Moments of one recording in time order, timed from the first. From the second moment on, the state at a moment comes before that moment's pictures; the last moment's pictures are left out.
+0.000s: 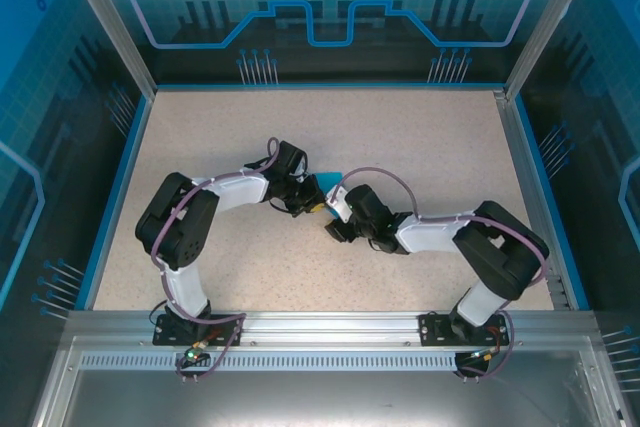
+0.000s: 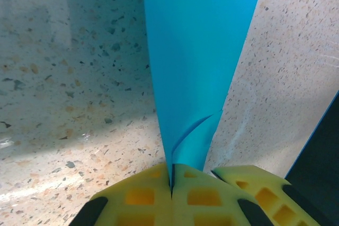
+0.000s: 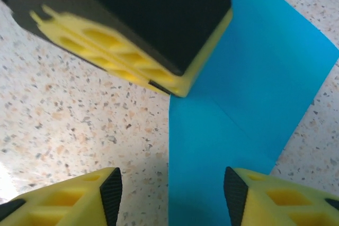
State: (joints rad) left arm -0.47 1.83 1.06 -0.26 0.50 -1.03; right arm 0.78 1.65 0.67 0.21 0.05 -0.10
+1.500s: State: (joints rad) left arm -0.32 1.65 0.96 -0.26 0.46 -0.98; right arm 0.65 1.73 0.63 0.46 -0.22 0.17
